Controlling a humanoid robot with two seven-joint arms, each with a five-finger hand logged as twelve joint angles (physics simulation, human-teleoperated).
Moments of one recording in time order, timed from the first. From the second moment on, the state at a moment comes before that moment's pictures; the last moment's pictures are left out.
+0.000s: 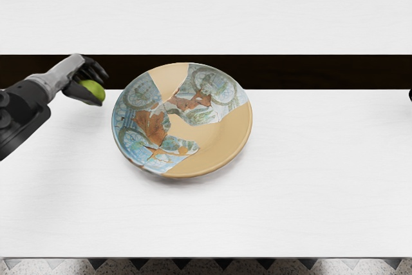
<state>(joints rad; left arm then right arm) -1.34 0.79 0.31 -1.54 0.60 0.53 0.22 0.10 0.00 -0.04 0.25 -0.12 0.02 0.08</state>
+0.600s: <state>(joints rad) -1.40 0.78 0.32 -1.60 0.60 0.53 0.23 0.10 0.00 -0.04 0.25 -0.12 0.02 0.08</state>
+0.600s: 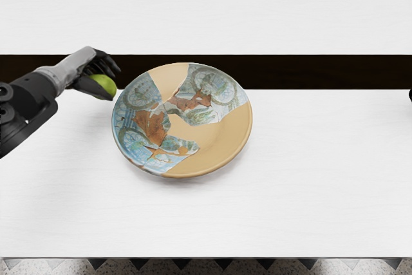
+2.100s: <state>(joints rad) -1.42 0.56 0.35 -1.59 0.58 0.53 0.23 0.10 0.00 -0.04 0.25 -0.12 0.02 0.08</state>
